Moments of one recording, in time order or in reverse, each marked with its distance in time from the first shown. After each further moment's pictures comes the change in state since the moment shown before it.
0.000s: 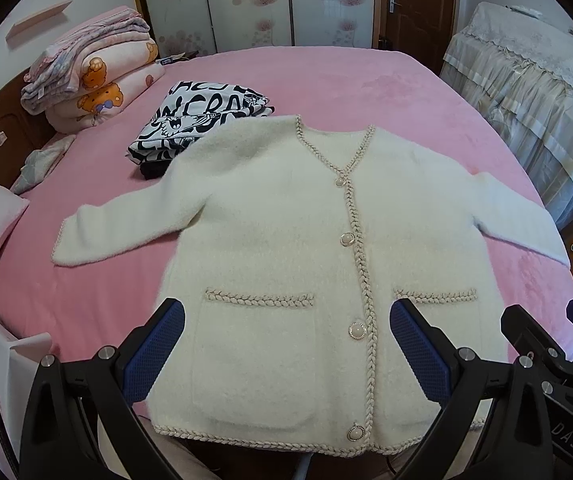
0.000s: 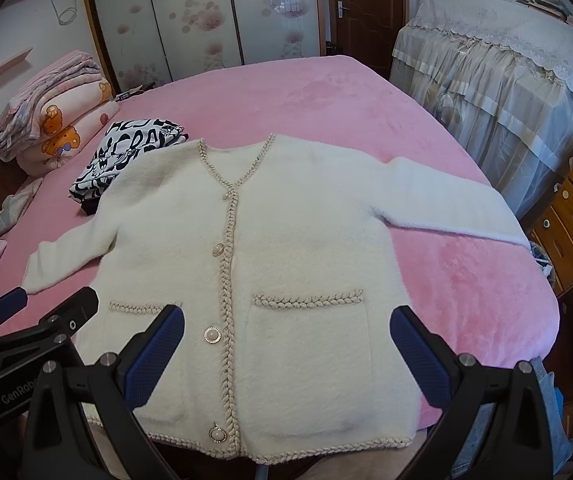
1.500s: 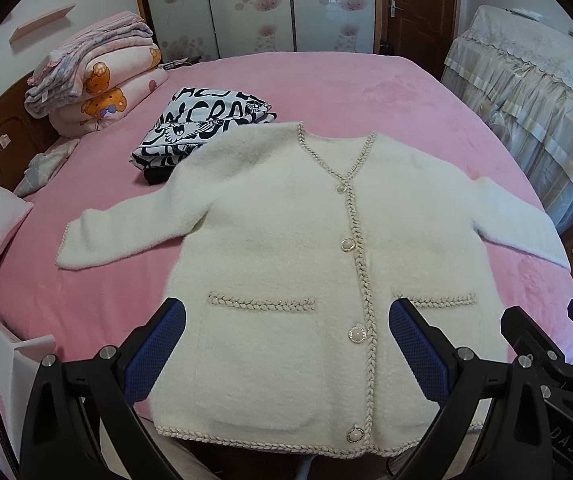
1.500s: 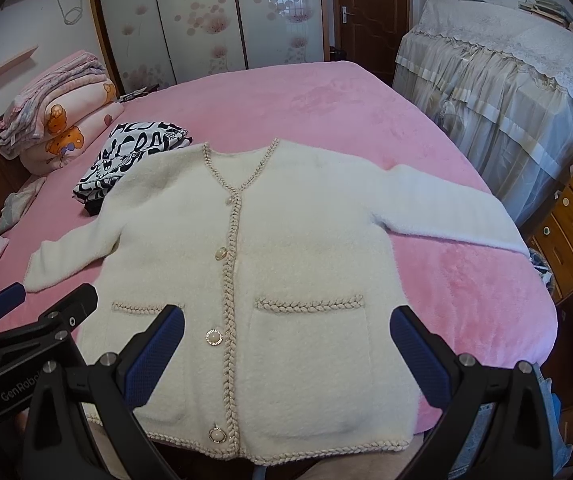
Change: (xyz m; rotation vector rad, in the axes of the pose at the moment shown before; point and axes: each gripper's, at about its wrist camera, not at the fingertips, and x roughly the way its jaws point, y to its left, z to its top) left arm -0.009 -0.001 0.002 -0.004 -0.019 0.003; right arm -0.006 0.004 0.000 -0.010 -0.021 0.002
